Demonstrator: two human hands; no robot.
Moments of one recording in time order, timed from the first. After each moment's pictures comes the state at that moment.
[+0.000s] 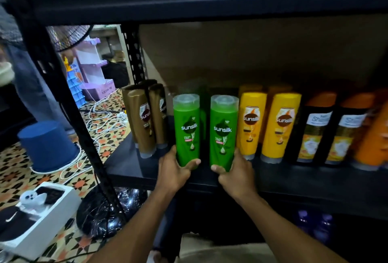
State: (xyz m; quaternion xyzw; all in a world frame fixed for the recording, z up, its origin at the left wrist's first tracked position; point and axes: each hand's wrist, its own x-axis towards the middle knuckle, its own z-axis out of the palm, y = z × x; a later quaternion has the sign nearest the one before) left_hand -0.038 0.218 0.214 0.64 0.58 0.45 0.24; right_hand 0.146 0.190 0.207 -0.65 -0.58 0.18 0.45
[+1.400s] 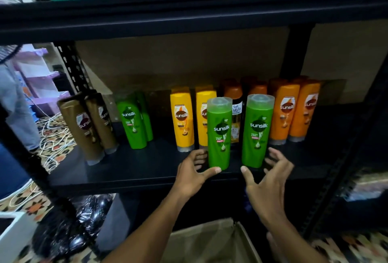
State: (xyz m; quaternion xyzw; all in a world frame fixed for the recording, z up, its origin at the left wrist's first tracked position) left_hand 0.147 0.151 0.210 0.70 0.43 0.39 0.42; right_hand 0.318 0.042 0.212 -0.66 -0.42 0.04 0.62
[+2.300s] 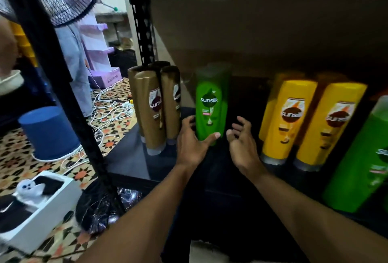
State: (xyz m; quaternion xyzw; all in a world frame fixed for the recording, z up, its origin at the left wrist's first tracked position) left_hand -0.026 0.302 0.208 0.59 0.56 0.52 0.27; right_hand 0.118 0.295 0.209 -0.60 -0.54 0.28 0.52
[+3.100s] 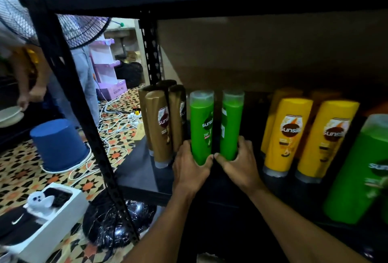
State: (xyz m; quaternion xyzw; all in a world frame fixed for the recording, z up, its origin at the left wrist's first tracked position) left_hand -0.042 0.269 0.204 0.60 0.61 0.49 0.16; right_hand 0.107 0.278 0.206 -0.60 -0.59 0.20 0.50
